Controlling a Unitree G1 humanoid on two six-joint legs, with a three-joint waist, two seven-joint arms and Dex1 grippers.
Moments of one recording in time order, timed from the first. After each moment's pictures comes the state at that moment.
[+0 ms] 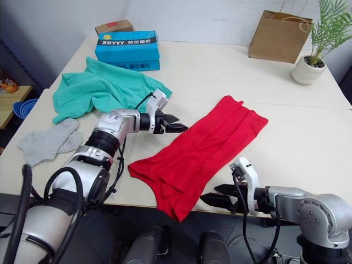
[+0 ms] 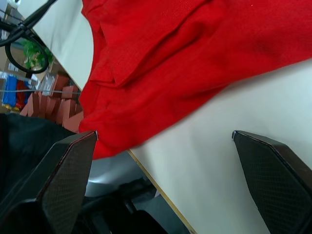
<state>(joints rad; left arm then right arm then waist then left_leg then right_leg) -1.23 0.20 -0.10 1.15 -0.16 0.41 -0.84 -0.14 -0.48 -0.32 -0.60 0.94 1.59 0.56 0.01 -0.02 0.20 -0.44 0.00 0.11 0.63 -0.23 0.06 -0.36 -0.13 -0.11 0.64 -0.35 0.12</state>
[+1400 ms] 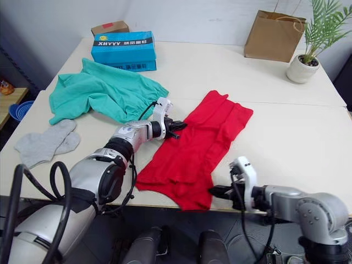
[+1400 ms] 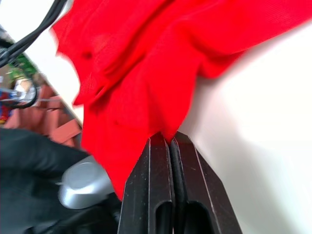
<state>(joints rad) -1.22 0.11 0.17 1.31 -0.08 0.25 -0.62 -0.14 -0.66 -0.27 -0.46 1.00 1.41 0.51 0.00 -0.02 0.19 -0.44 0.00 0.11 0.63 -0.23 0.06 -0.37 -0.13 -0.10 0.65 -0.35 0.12</state>
